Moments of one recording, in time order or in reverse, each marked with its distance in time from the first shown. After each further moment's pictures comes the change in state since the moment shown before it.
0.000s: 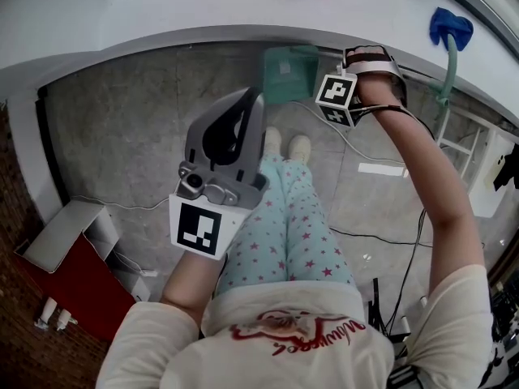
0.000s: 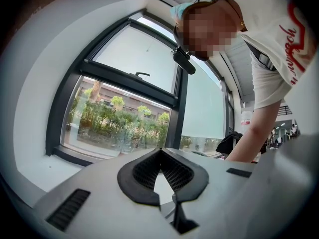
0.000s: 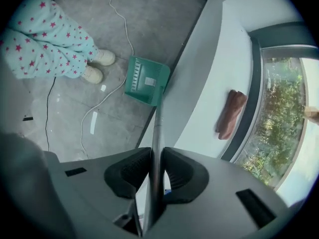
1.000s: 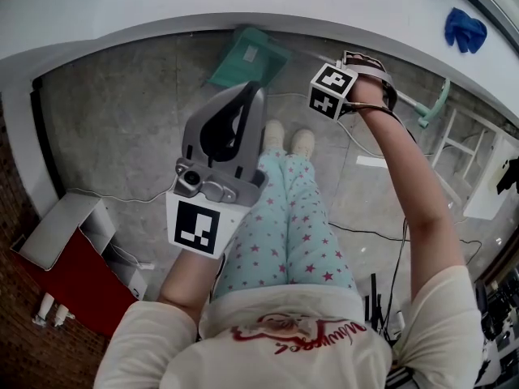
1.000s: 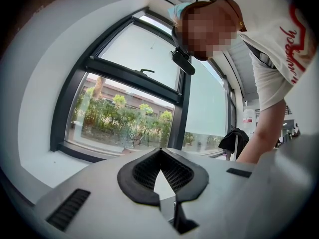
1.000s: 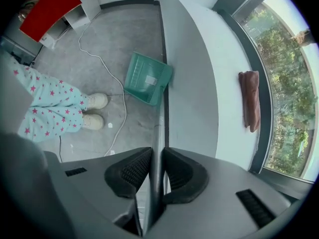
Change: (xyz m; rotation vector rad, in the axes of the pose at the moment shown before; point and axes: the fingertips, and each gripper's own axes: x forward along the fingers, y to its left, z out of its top) left arm -0.010 0.028 -0.030 -0.010 0.024 0.020; right arm 0.026 0.026 0.080 0.414 -0.188 0.209
